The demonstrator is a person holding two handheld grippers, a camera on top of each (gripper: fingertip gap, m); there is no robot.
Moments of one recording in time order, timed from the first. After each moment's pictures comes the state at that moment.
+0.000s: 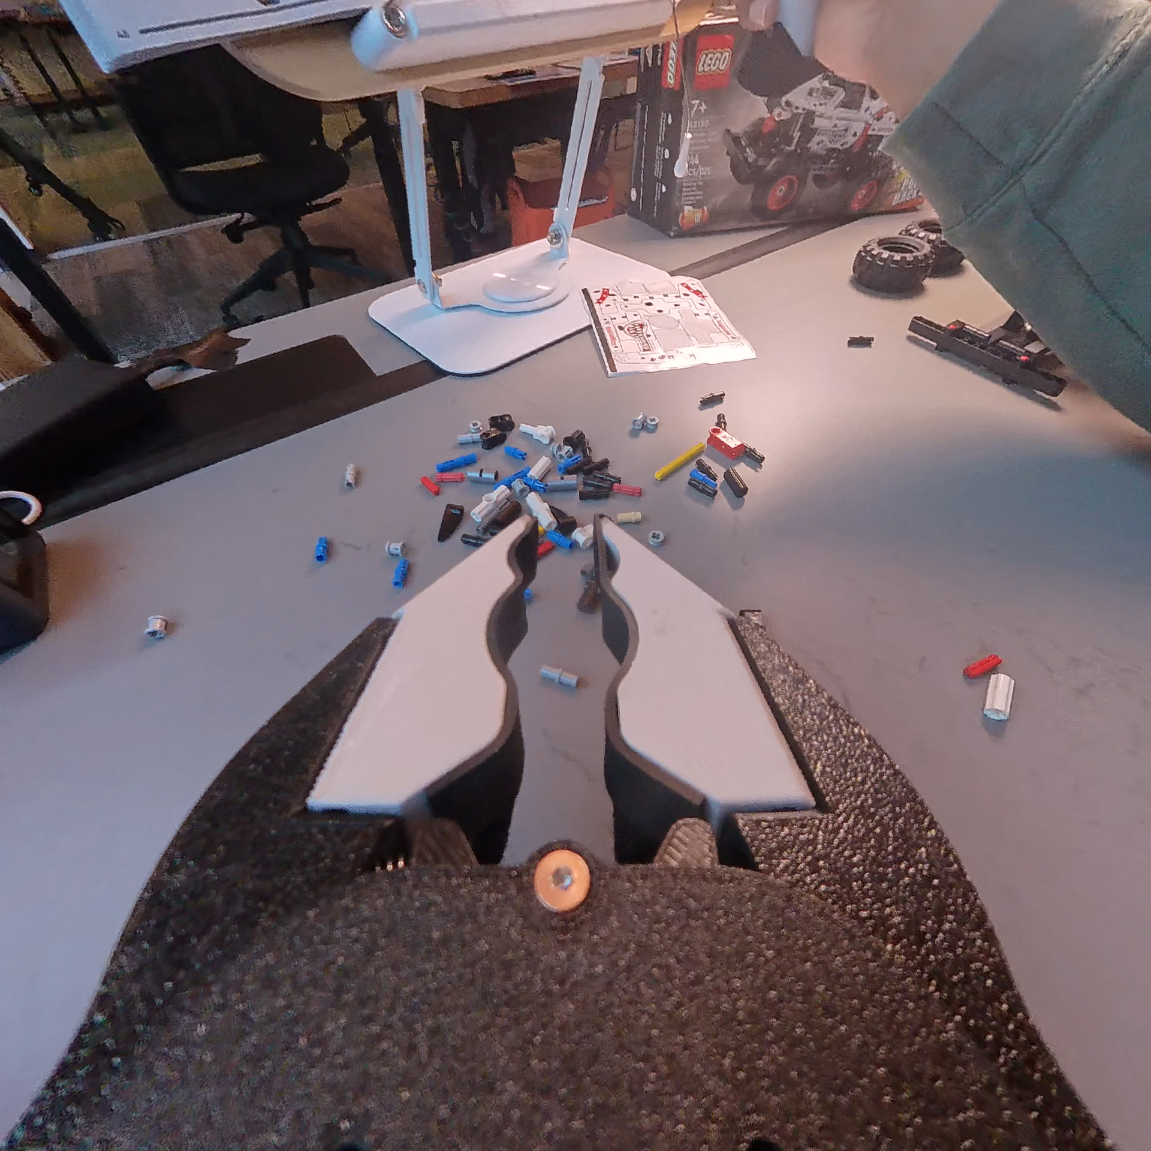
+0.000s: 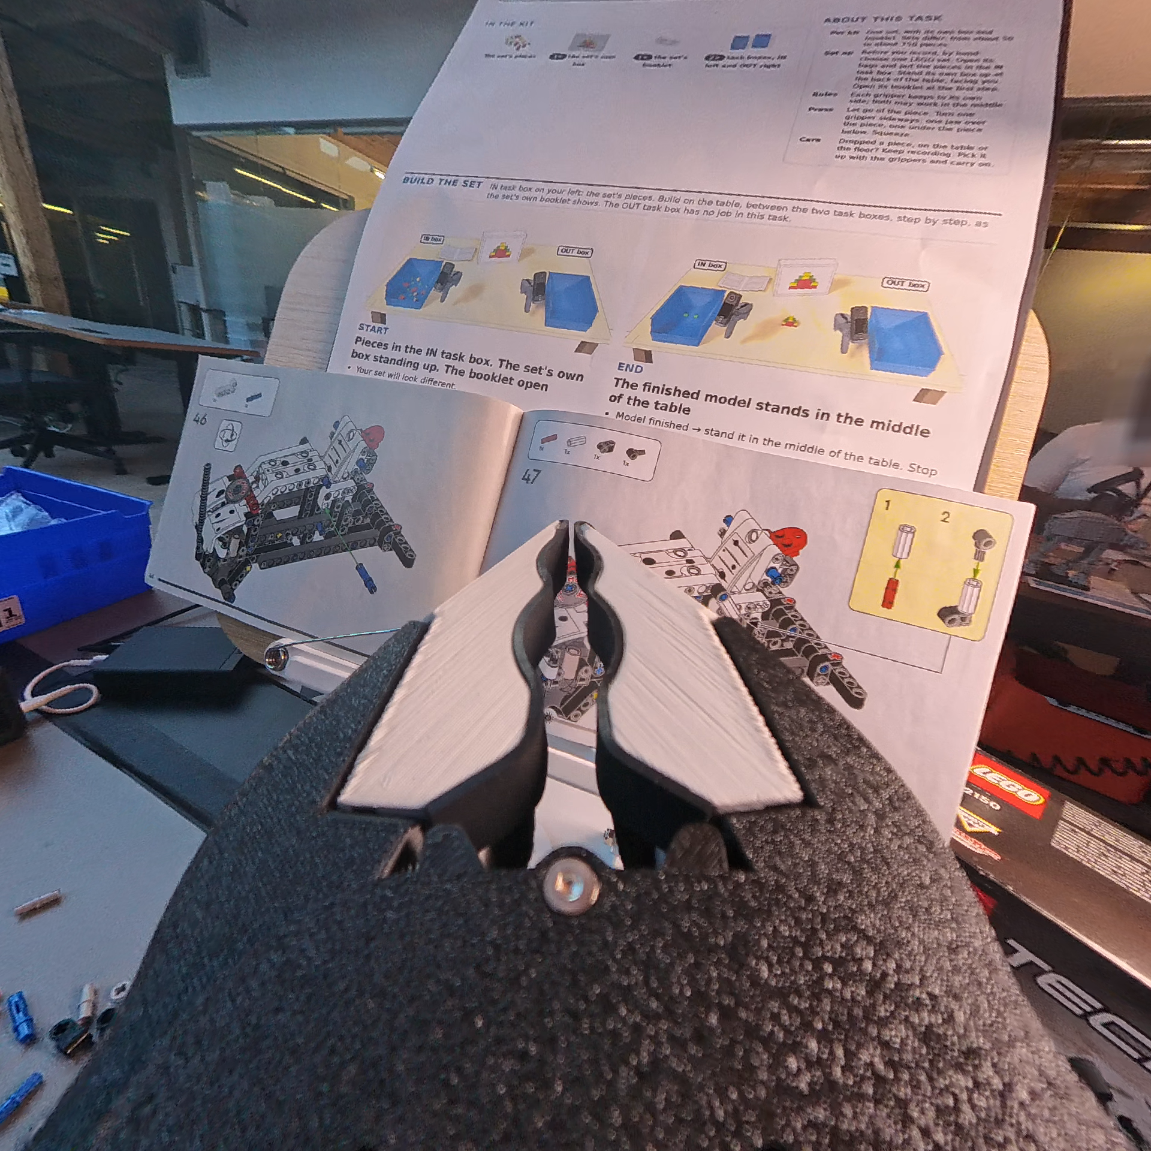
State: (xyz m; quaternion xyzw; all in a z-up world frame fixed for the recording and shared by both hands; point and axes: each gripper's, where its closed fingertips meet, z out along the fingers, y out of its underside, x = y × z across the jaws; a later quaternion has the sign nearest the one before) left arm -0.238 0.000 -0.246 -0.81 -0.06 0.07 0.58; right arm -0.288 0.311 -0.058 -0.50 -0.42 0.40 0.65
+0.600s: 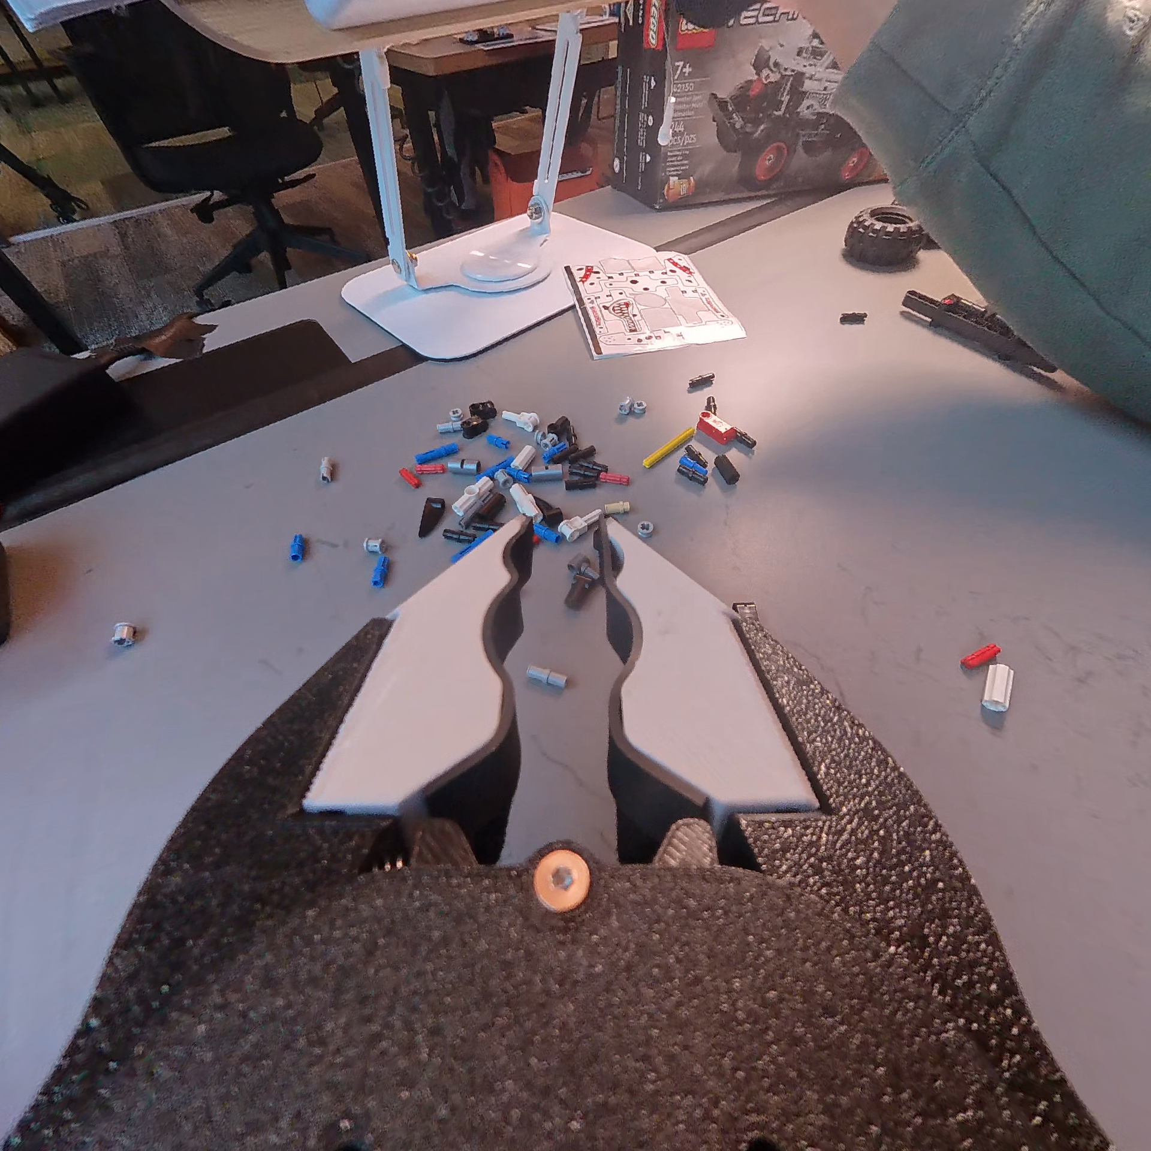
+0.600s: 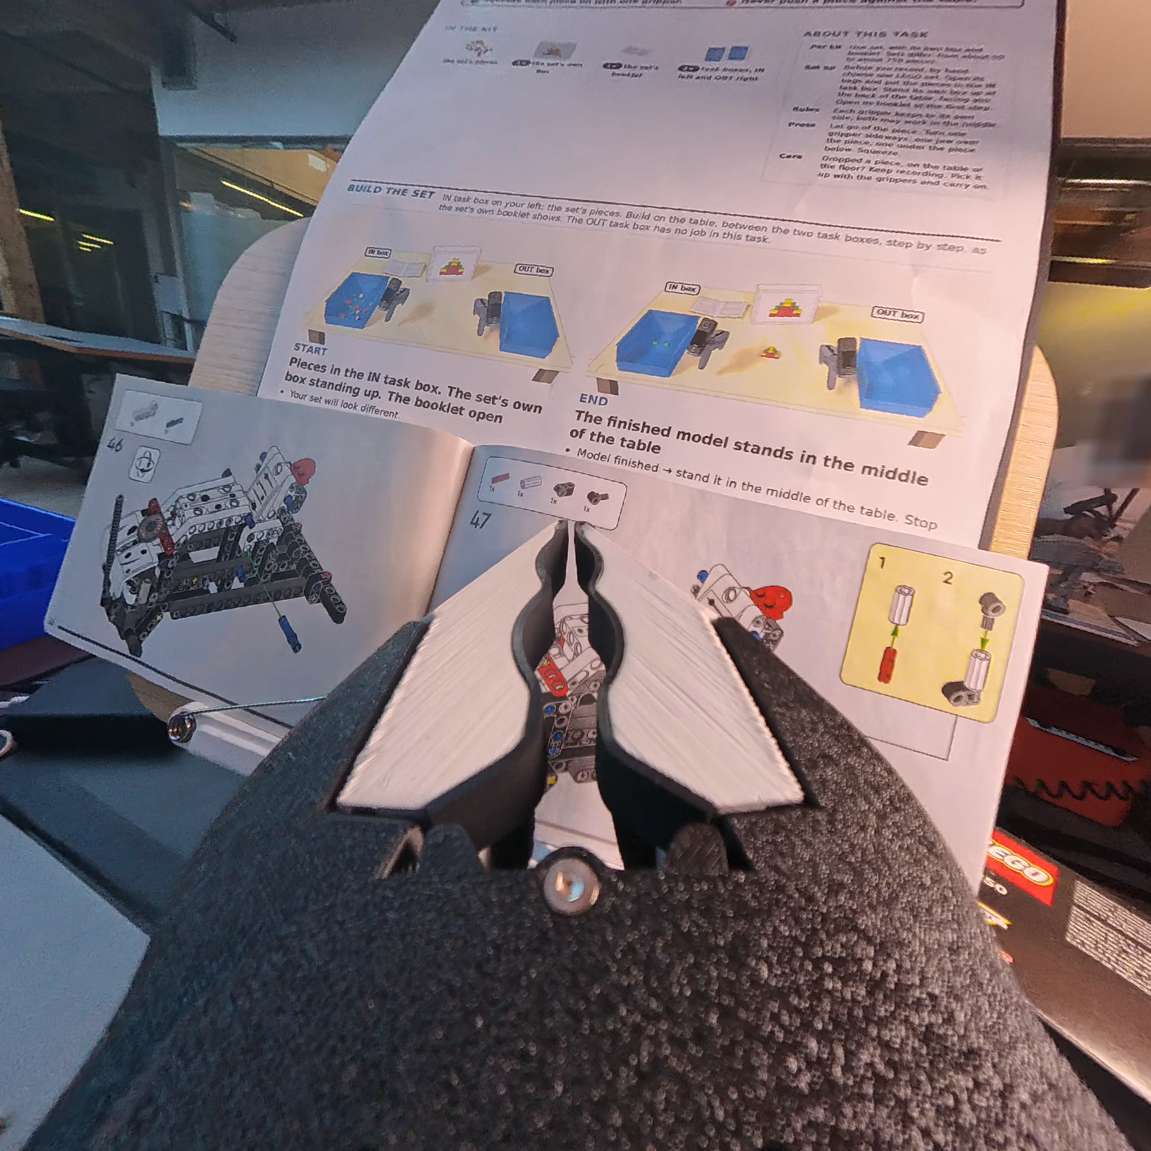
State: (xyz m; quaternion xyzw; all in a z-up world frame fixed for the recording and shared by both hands) left arm -0.234 0.006 -0.254 -0.82 -0.05 0.06 0.57; right arm -0.312 0.334 -0.047 -0.49 -0.41 0.40 0.66
